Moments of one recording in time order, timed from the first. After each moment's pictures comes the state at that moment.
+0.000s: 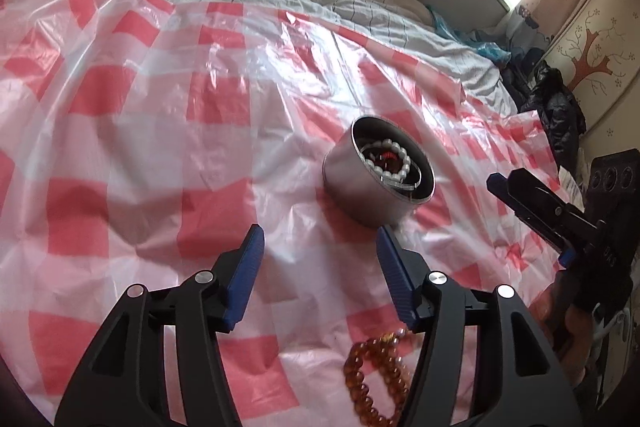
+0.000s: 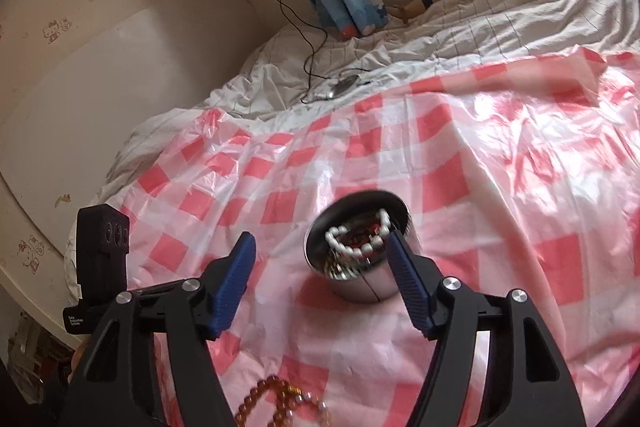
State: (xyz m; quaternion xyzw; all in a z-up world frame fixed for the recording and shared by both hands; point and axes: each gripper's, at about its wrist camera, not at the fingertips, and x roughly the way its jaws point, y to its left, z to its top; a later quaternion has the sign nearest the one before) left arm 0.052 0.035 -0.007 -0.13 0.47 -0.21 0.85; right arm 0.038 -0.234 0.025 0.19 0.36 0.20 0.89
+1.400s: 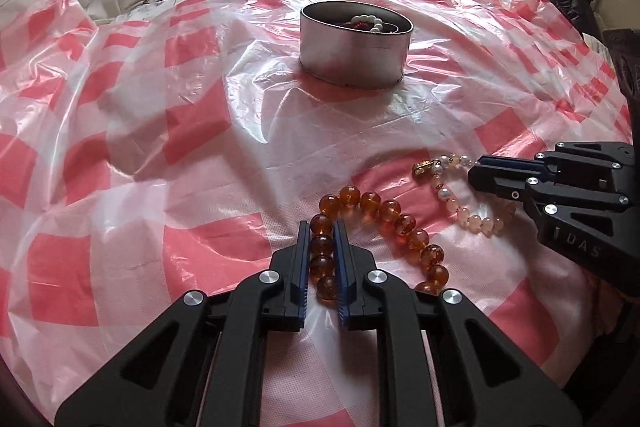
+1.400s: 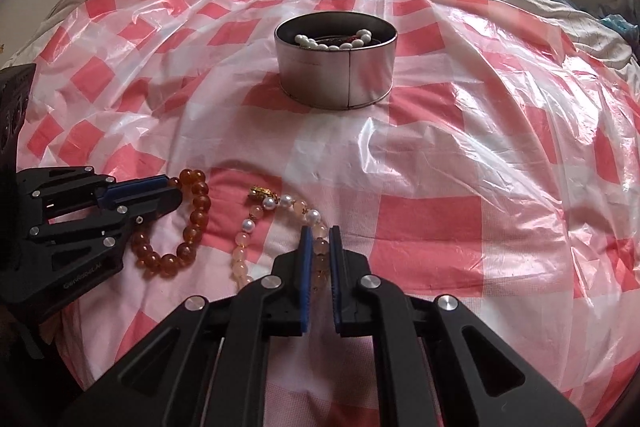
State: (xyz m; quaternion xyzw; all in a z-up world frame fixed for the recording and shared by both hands) left arm -0.026 -0.008 -0.048 0.08 0.46 -0.19 0.86; right arm -0.030 -0.176 -0.047 -0.01 0.48 0.12 0.87
